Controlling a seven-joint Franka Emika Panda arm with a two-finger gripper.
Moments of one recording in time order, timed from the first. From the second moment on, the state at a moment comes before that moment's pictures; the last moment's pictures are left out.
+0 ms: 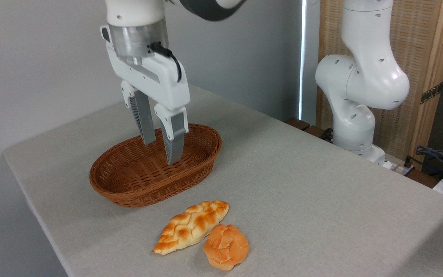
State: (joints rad) arm -0.01 -0.01 -0.06 -1.73 -0.08 1.78 0.70
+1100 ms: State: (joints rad) arm 0.02 -0.06 0.01 -2.14 -0.08 2.12 0.82
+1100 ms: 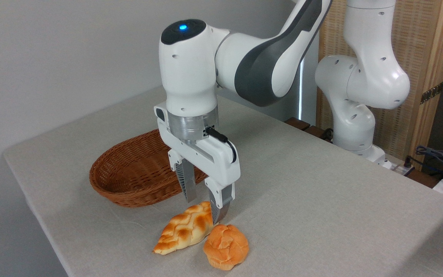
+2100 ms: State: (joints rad) arm 0.01 -0.01 0.00 -2.16 -0.08 2.21 0.82
